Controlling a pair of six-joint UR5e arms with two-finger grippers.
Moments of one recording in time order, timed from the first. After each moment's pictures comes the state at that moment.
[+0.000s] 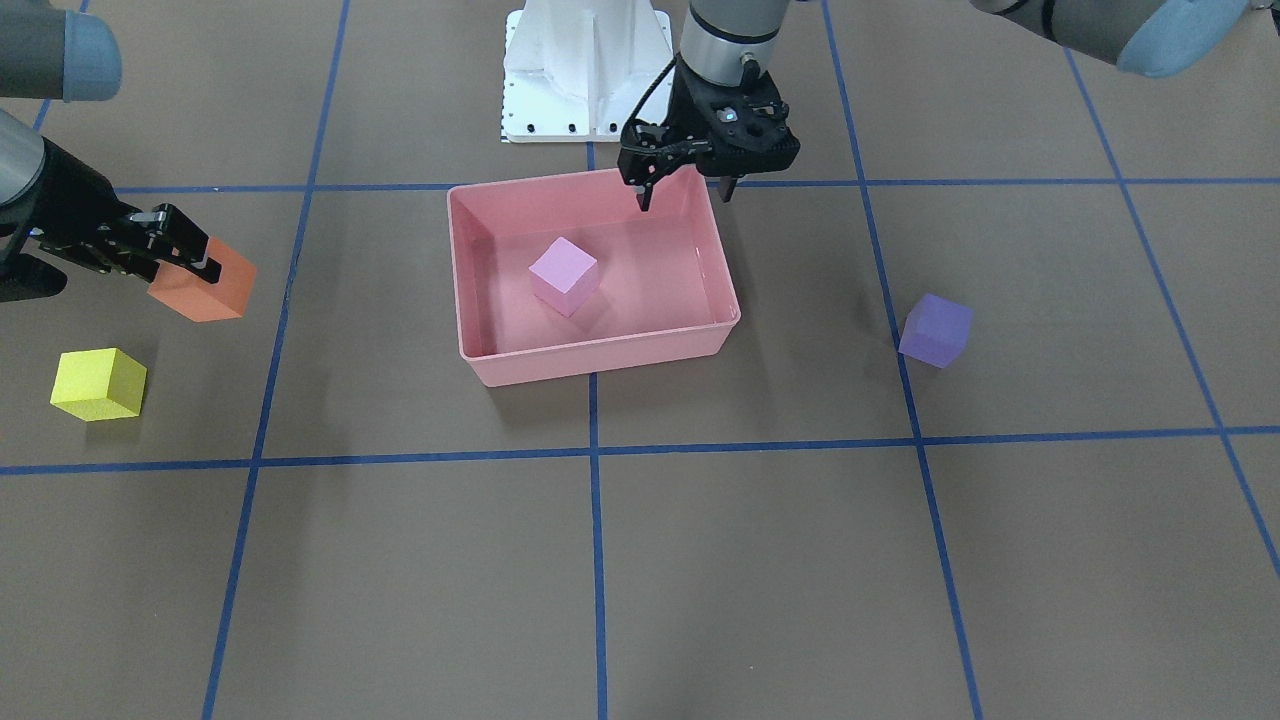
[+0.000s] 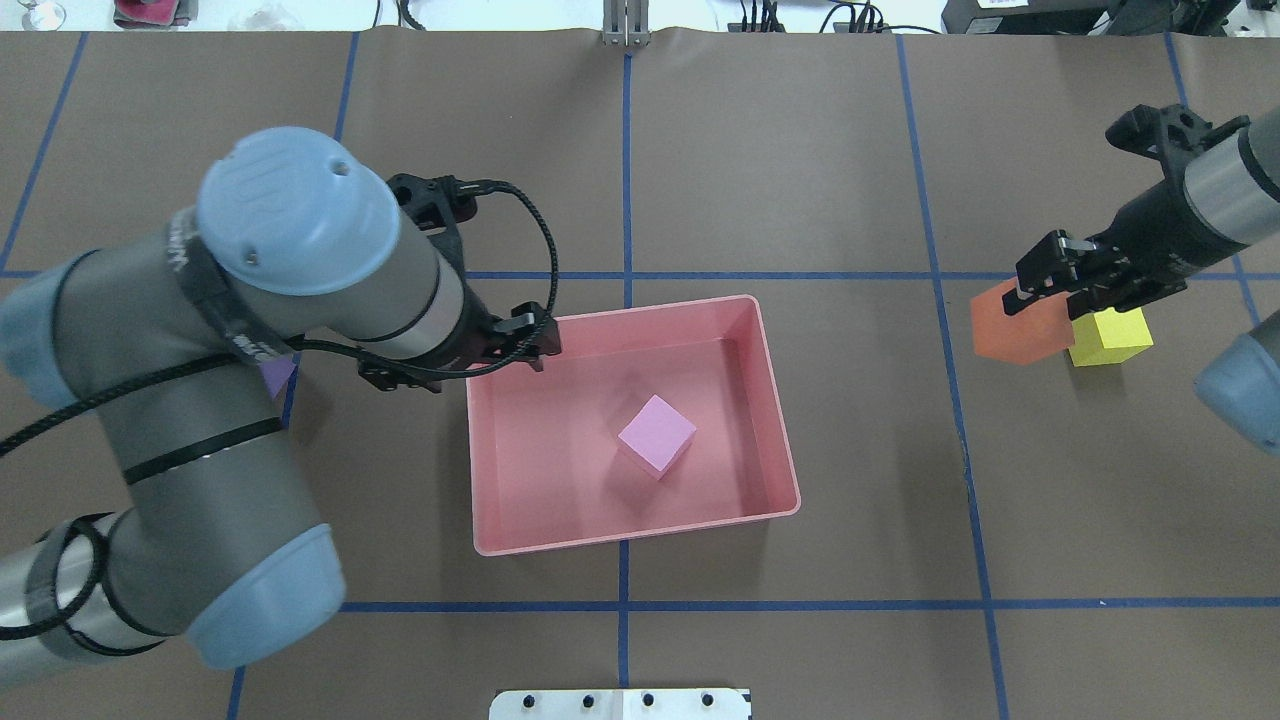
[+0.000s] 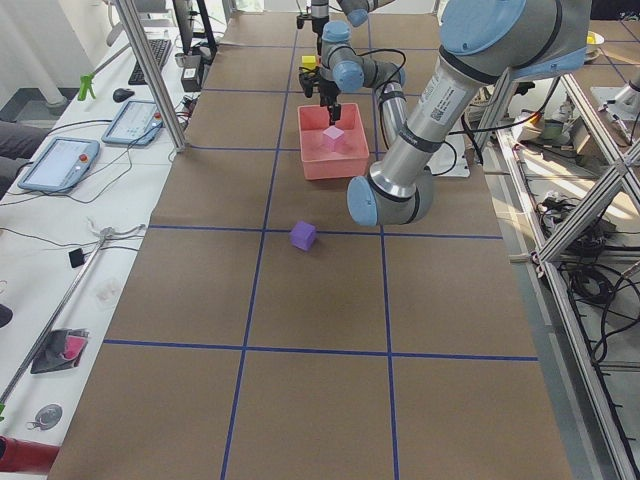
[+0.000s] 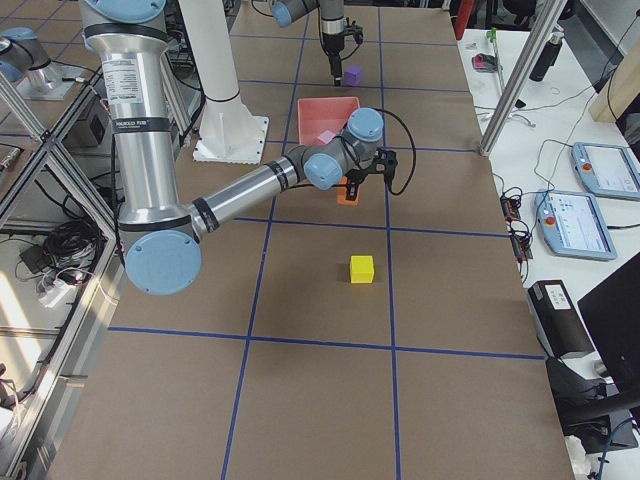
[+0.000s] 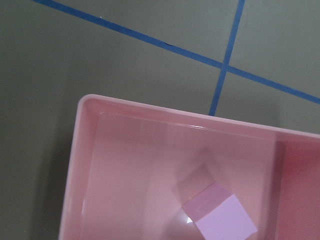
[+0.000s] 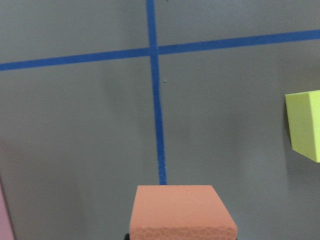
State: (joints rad) left arm -0.59 -2.17 -2.05 -1.34 -1.92 -1.33; right arm 1.04 -1.42 1.94 -1.39 2.45 0.93
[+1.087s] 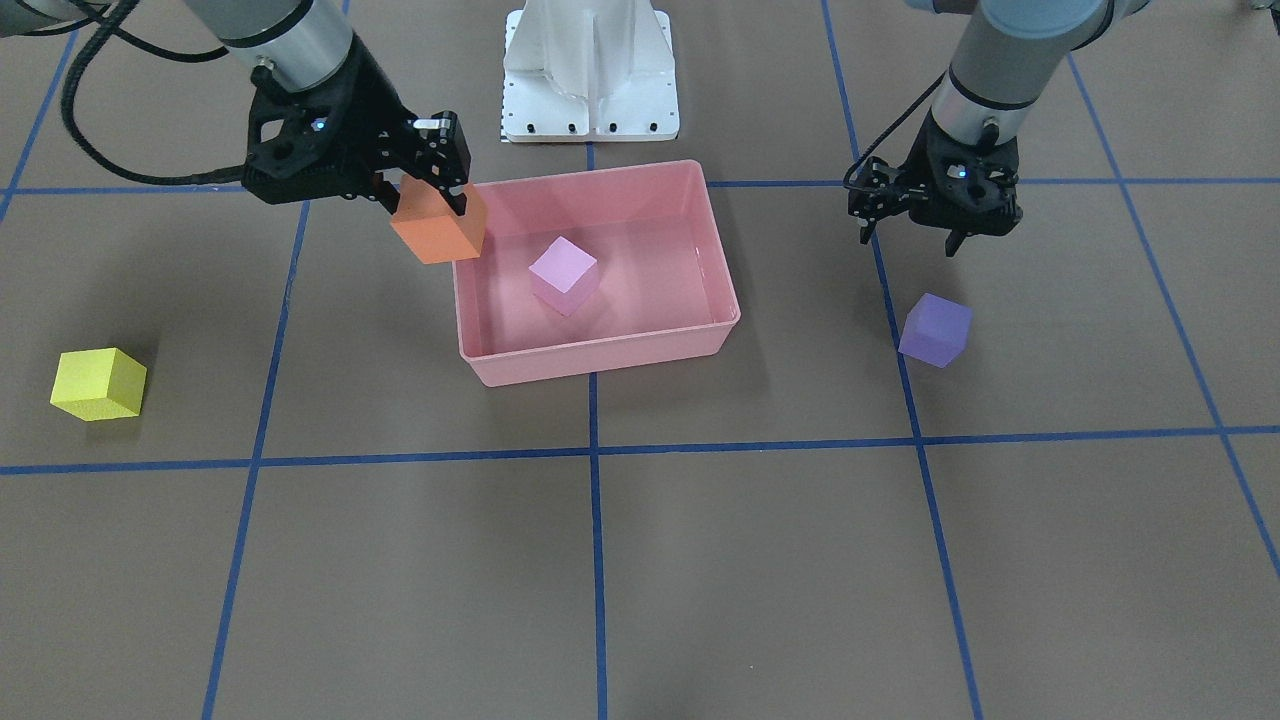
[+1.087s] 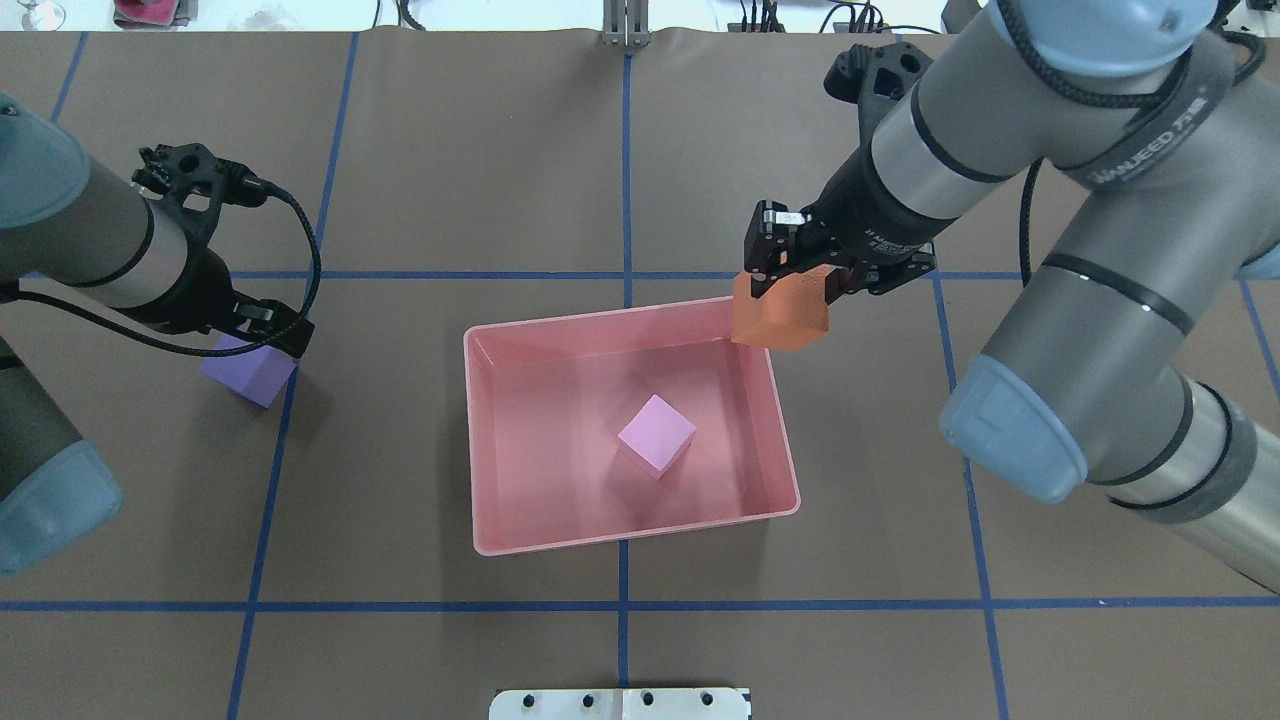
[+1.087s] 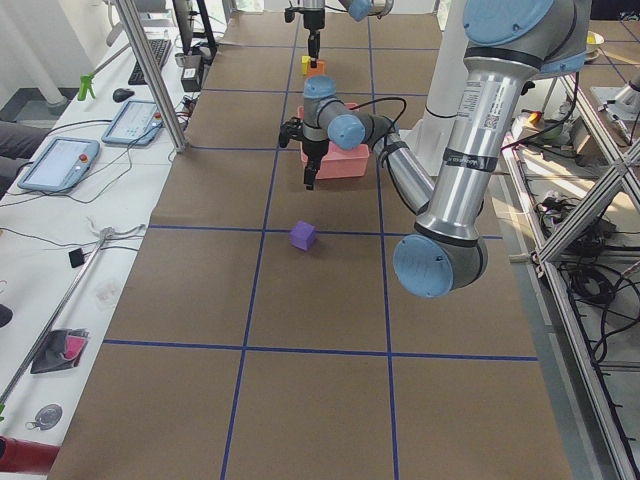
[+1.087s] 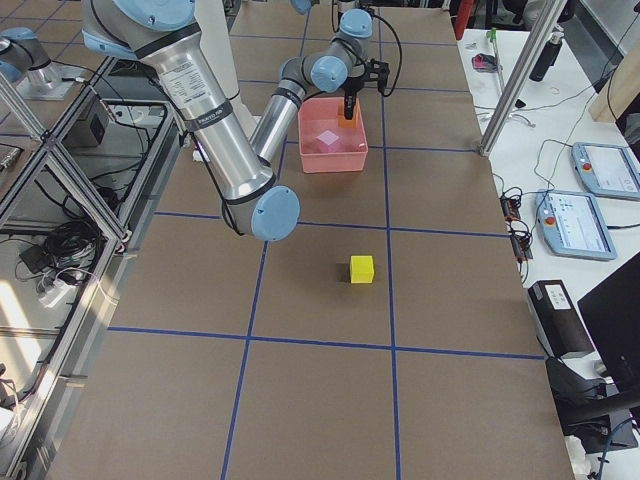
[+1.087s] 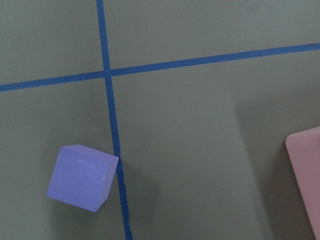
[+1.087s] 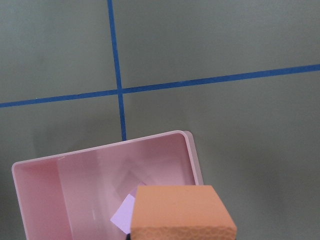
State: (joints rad) left arm -0.81 -1.83 -2.08 -1.45 -2.02 -0.65; right arm 0.75 -0.98 2.04 -1.74 2.15 1.17
